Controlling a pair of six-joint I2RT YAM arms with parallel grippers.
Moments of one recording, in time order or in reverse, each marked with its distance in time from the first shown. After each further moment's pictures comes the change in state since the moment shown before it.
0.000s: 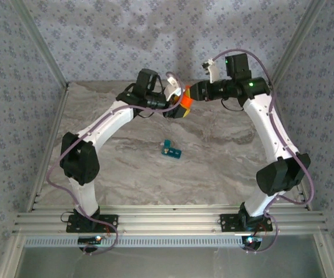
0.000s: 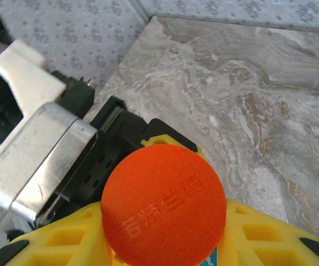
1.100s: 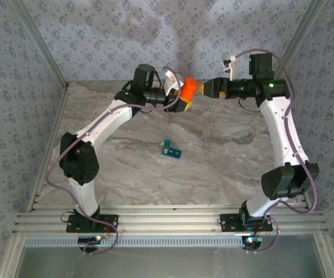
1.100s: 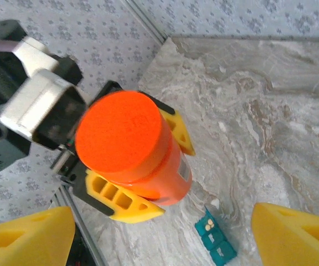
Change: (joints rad) left arm 0.021 -0.002 0.044 0.075 0.088 -0.026; right arm -0.173 -0.054 0.044 -0.093 -0.219 -0.051
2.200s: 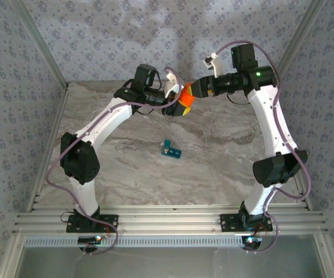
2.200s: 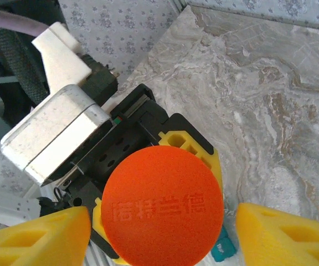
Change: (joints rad) left arm 0.000 0.014 0.053 -0.163 0.079 0.053; right arm 0.121 0.165 0.251 -0.200 0.053 -0.135
